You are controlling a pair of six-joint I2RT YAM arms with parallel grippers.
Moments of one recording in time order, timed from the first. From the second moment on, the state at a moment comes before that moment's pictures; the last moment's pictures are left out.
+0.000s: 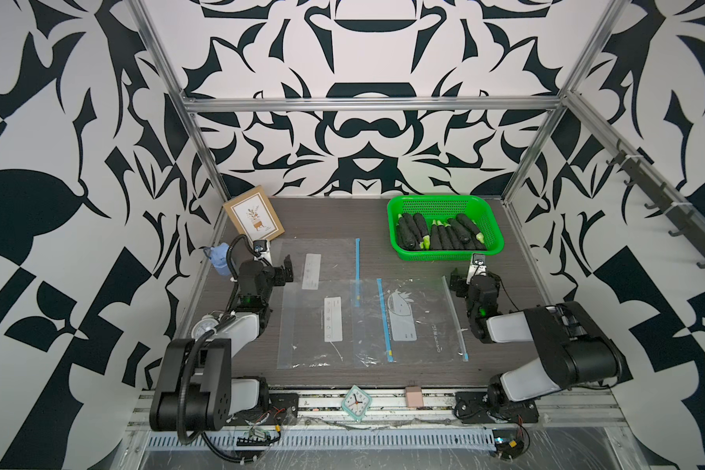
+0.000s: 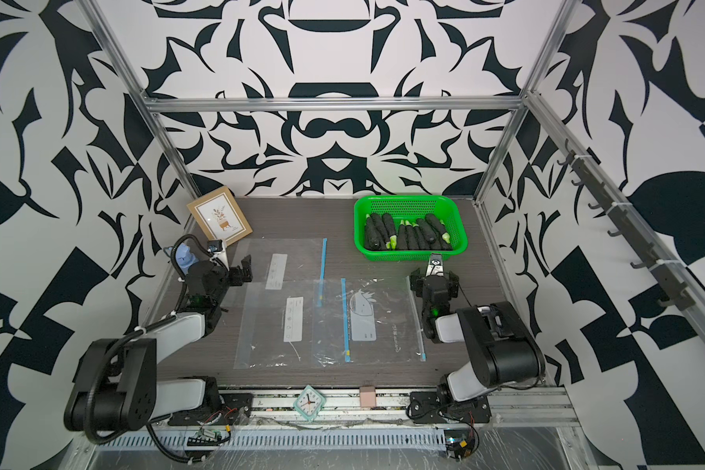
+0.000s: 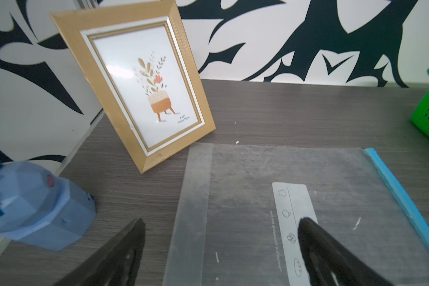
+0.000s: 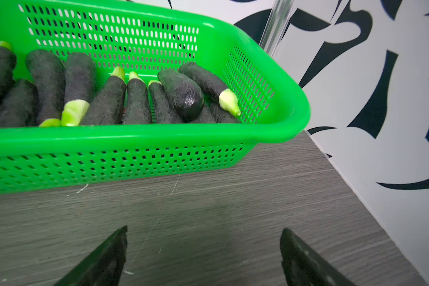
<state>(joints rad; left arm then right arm) -0.04 1.26 0.43 0.52 -0.01 -0.06 0.15 1.47 0.28 0.82 0.39 0.01</state>
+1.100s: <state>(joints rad) -0.82 1.43 1.12 -0.23 -0.29 -0.49 0.15 1.05 0.87 -0.53 0.11 0.20</state>
